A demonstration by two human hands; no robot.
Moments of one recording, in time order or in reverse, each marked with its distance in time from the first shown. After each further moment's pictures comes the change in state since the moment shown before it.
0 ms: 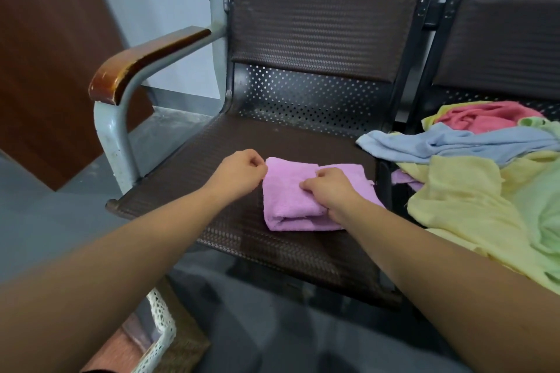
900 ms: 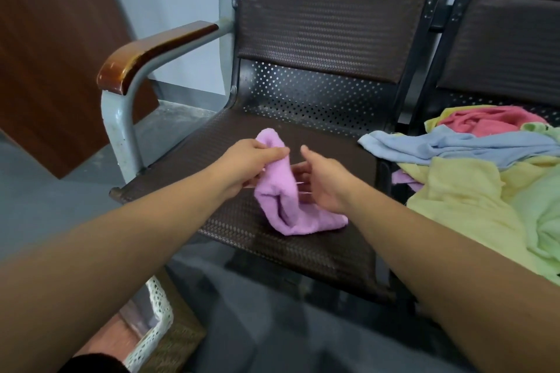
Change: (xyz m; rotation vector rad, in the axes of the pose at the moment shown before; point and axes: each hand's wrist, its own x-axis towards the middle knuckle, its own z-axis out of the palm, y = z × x) left_hand -0.019 0.030 -0.005 -0.519 -0.110 -0.141; right_hand -0.015 -0.024 -0.004 0.388 -0.362 0.129
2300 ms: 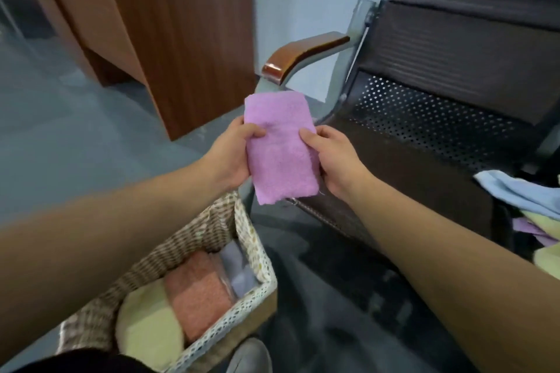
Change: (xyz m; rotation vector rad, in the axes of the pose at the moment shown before) left_hand -0.099 -0.071 -0.197 -0.779 0.337 0.096; right_hand -0.030 -0.017 0.221 -0.215 -0.115 -0.362
